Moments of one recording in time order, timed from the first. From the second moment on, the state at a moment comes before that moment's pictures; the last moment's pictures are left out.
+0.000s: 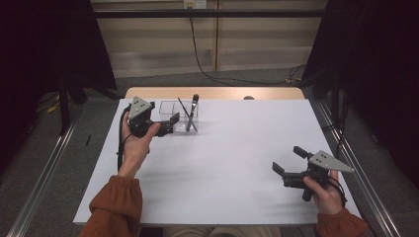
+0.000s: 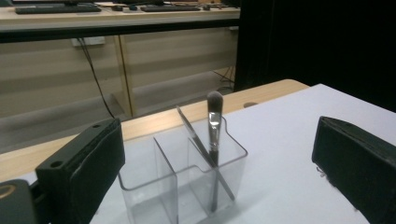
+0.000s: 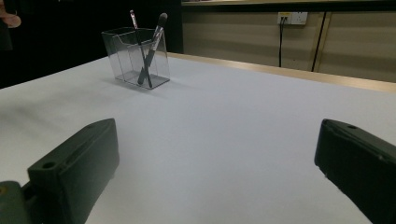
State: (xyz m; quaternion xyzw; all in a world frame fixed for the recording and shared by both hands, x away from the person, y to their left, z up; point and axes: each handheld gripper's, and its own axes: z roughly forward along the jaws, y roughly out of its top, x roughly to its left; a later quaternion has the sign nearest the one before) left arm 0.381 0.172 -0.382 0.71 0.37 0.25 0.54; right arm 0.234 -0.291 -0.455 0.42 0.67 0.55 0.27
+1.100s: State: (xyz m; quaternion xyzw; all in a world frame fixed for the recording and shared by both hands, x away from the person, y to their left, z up) left arm 0.310 0.225 -0.394 0.70 0.37 0.26 0.55; right arm 0.233 -0.291 -0.454 0.42 0.67 0.55 0.27
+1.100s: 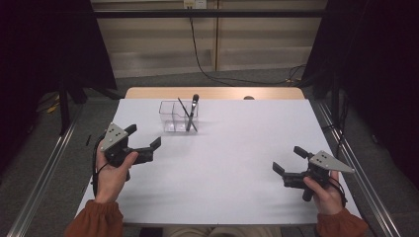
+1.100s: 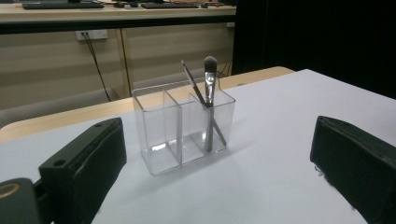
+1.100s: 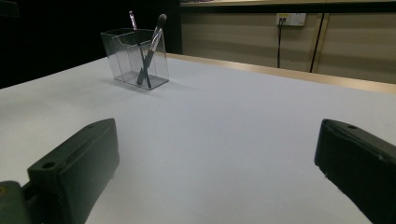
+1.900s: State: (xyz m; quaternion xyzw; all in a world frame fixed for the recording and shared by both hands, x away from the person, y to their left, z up) left arm 0.269 0.244 -0.412 0.70 0.38 0.26 0.55; right arm 0.232 -0.291 -0.454 0.42 0.67 0.55 0.28
